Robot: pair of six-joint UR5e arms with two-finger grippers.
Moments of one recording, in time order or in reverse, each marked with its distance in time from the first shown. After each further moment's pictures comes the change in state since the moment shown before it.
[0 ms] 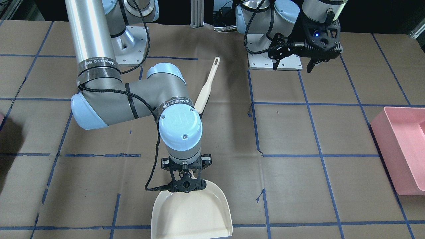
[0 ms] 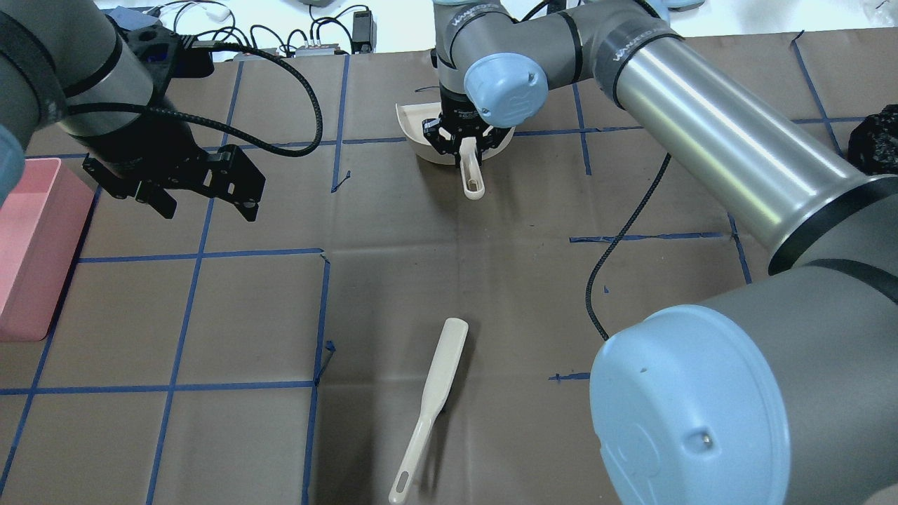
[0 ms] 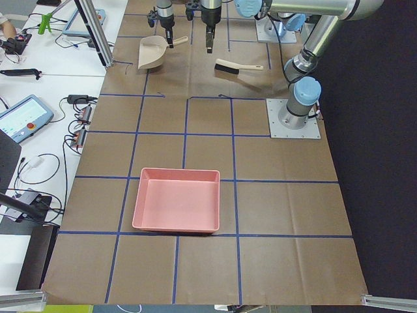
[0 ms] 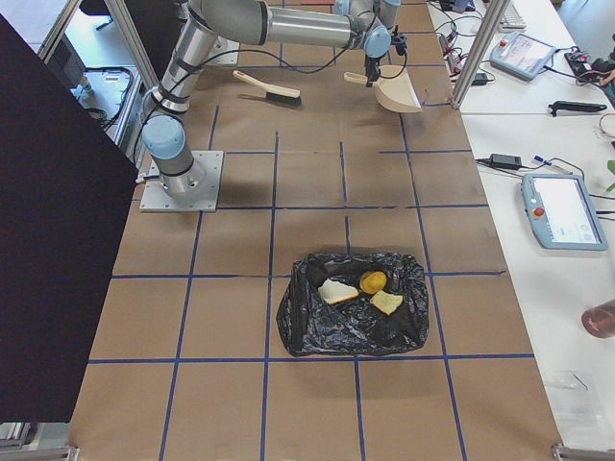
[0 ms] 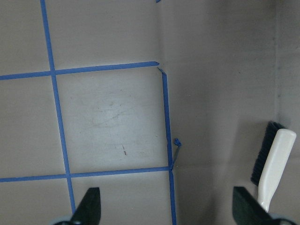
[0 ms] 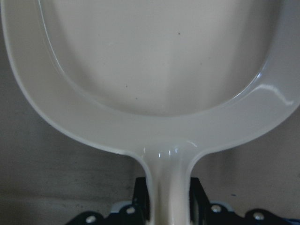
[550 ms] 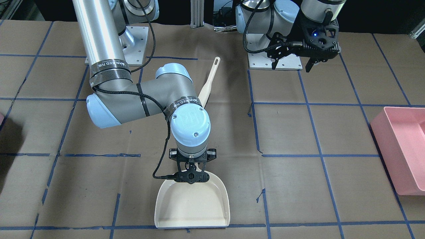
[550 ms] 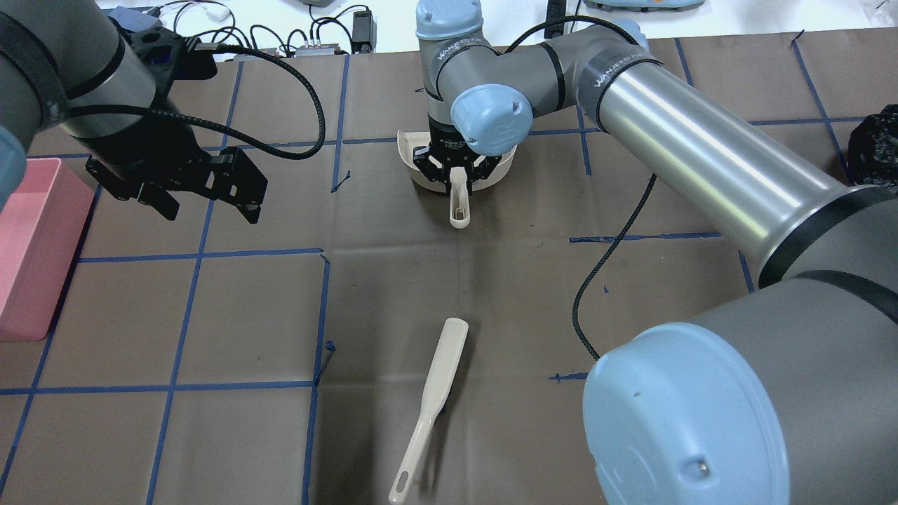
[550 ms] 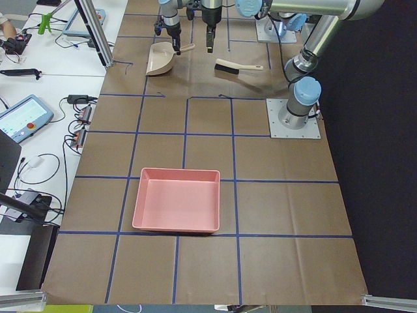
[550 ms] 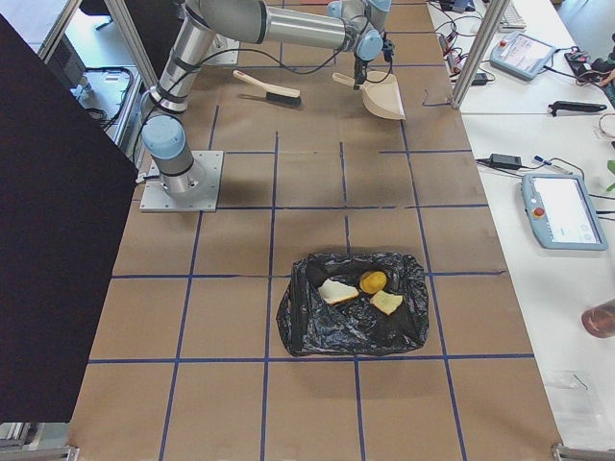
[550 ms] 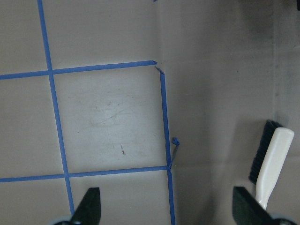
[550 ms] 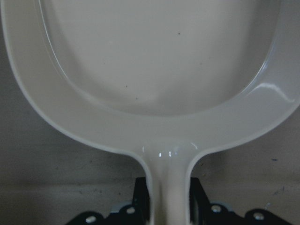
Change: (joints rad) left arm -0.005 0.004 -0.003 -0.008 -0.003 0.007; right arm 0.027 -0.011 0.074 -0.010 0.014 0.098
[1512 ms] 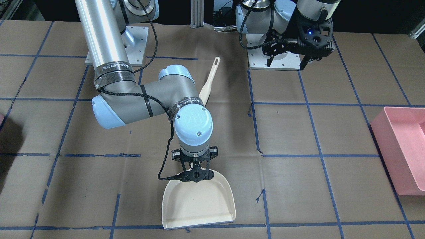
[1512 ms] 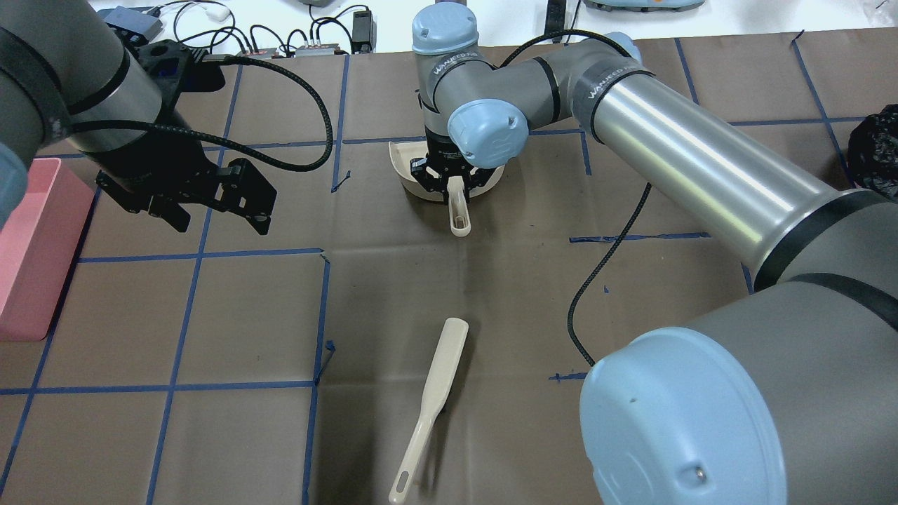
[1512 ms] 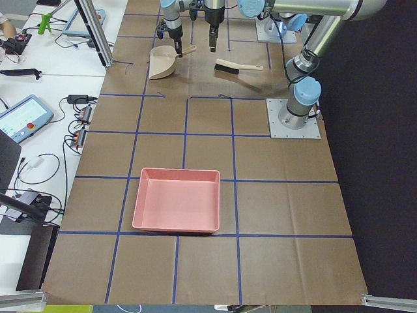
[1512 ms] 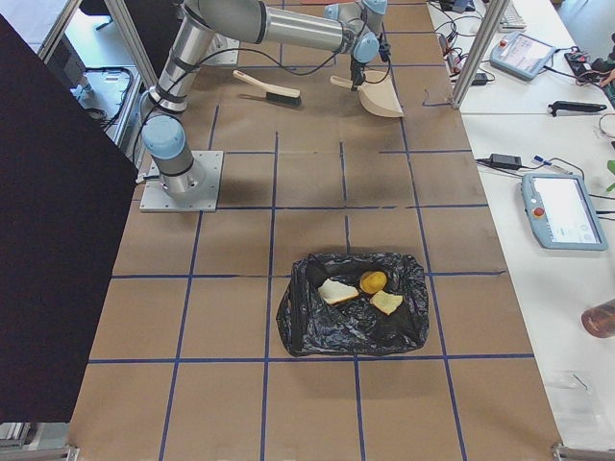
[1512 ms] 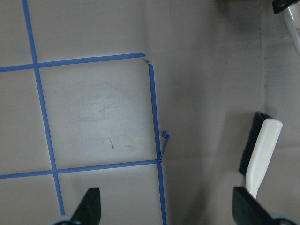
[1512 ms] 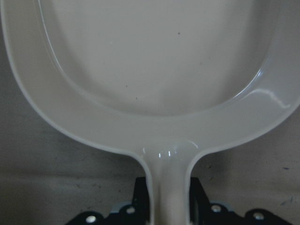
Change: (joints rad) left arm -0.004 0.019 -0.023 -0.006 -0.036 0.002; right arm 0.005 0.000 0.026 -0.027 0.003 -0.059
